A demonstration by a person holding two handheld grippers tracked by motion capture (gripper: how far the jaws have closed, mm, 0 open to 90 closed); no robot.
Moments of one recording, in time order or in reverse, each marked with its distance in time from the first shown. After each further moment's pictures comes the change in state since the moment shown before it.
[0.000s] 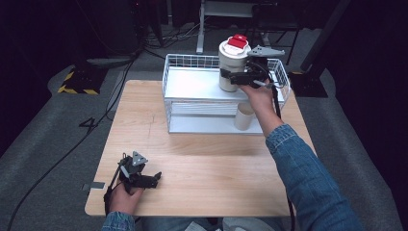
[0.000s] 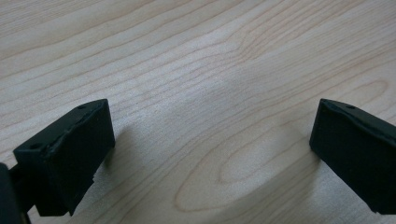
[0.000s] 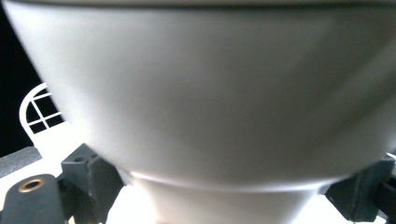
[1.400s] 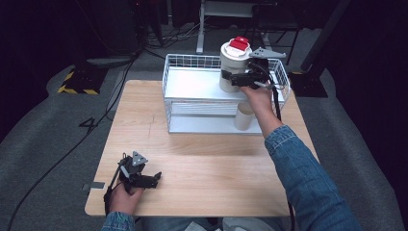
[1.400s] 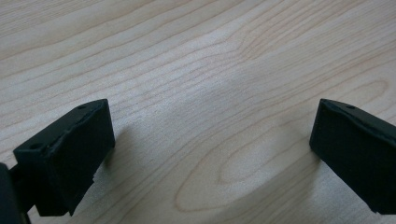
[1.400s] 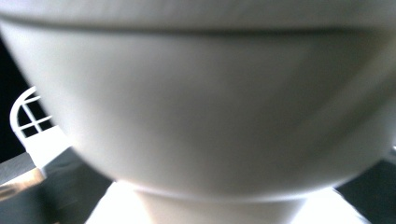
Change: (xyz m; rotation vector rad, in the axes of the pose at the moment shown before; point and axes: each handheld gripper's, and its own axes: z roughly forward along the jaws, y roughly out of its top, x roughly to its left) left arm 0.000 0.000 0.000 0.000 0.000 0.000; right arm -0.006 -0.008 0.001 -0.031 -0.002 0.033
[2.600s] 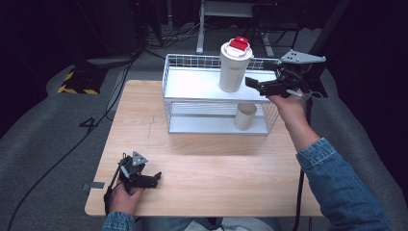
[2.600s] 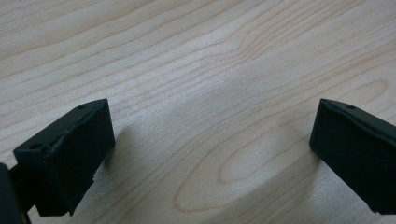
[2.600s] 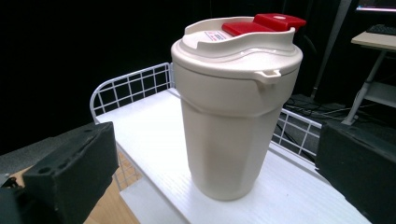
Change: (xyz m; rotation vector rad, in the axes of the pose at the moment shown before) left arm 0.000 0.000 0.000 0.000 0.000 0.000; right arm 0.010 0.015 -0.099 -0.002 0.055 -0.055
